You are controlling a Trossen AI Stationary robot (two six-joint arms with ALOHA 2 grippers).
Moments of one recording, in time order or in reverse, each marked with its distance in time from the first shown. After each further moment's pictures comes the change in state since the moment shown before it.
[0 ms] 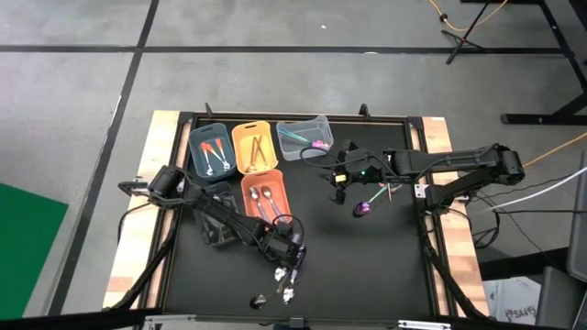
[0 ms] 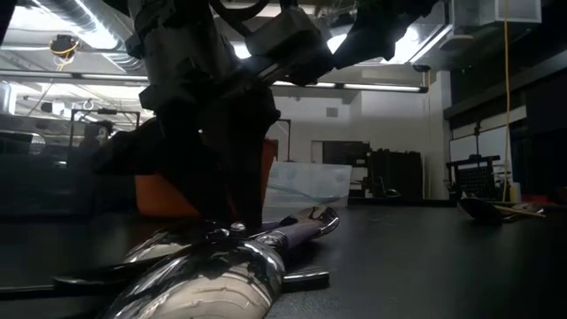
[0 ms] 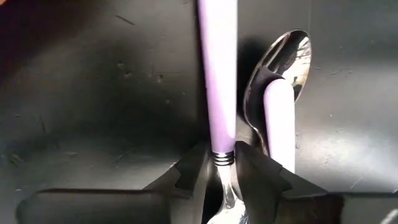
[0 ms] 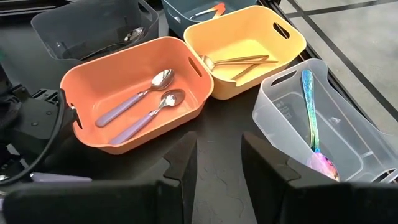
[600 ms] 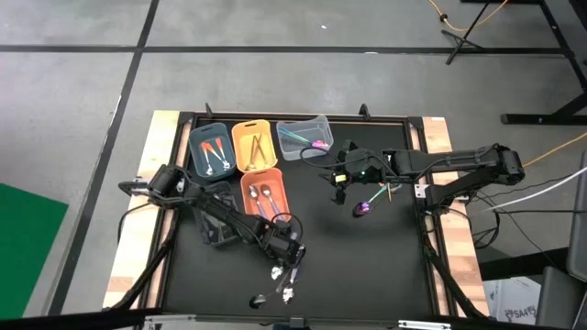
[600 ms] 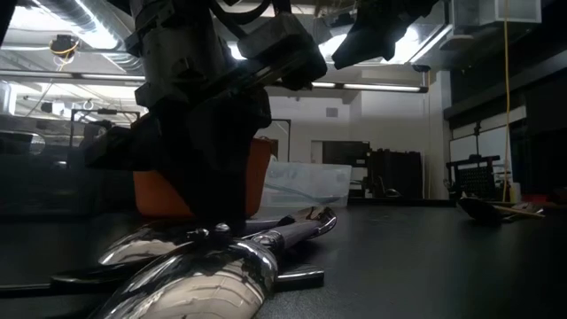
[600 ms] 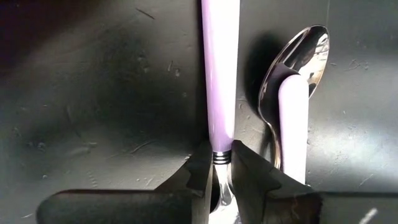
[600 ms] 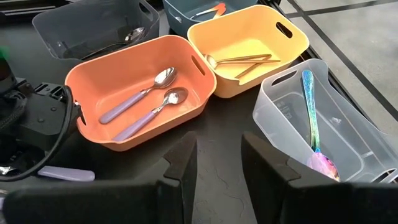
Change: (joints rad) left arm 0.005 -0.007 -0.001 -0.046 0.049 0.000; right arm 0.000 0.000 0.000 0.000 0.000 0.000
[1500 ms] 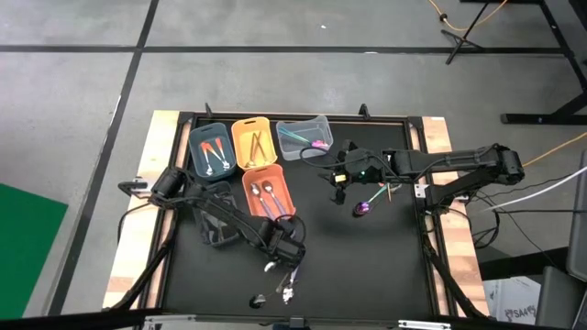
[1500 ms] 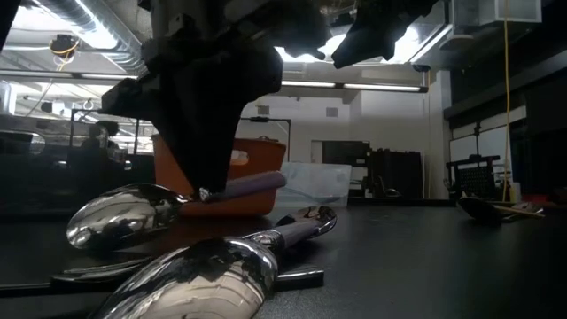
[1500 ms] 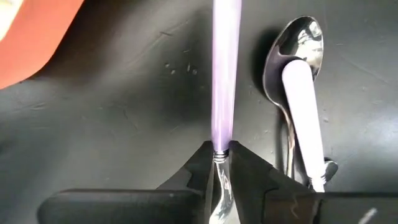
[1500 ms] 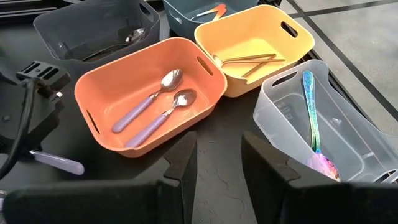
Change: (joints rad) left arm -0.002 0.008 0.239 -0.335 -0.042 0.166; right arm 0.000 0.000 0.000 0.004 -0.001 0.000
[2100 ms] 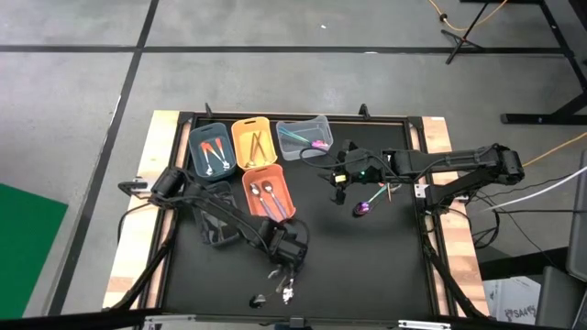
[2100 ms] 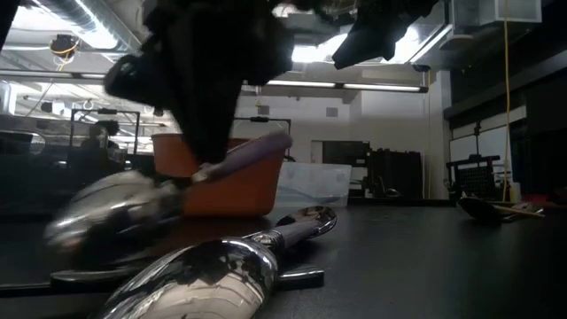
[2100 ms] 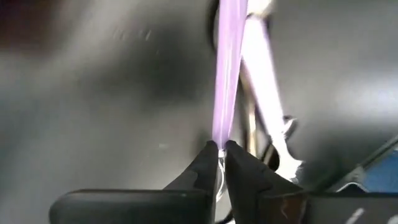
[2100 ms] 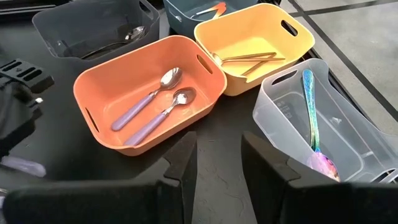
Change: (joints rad) left arm 0.000 -0.002 0.049 0.005 0.122 0.037; right arm 0.000 0.000 0.000 -0.005 0.000 -0.003
